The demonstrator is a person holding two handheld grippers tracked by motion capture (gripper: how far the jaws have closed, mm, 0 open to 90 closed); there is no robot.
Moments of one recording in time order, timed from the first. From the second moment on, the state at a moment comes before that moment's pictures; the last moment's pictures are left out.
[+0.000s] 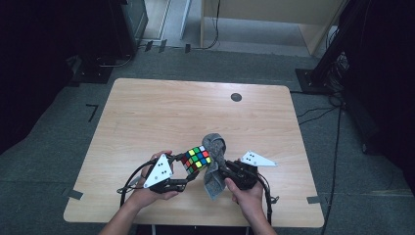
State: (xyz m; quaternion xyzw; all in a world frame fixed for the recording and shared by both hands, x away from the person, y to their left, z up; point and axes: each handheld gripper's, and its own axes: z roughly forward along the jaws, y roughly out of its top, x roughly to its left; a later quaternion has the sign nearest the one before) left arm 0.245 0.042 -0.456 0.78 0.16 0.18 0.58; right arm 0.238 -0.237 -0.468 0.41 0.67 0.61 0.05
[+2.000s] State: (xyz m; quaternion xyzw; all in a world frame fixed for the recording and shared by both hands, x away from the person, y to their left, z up) left arm 0.313 0.012 -0.514 0.79 0.41 0.24 0.39; right arm 0.277 -0.298 -0.508 0.53 0.71 0.39 0.25
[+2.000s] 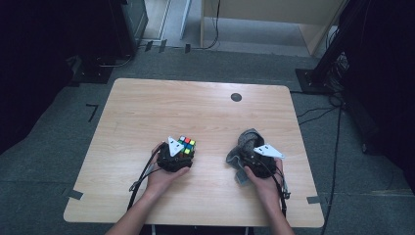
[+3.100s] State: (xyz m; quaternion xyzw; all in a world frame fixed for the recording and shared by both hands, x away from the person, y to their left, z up) left arm 0.299 0.056 -0.483 0.76 0.44 0.20 0.43; right arm 0.270 -0.303 -0.475 0.51 0.73 0.42 0.19
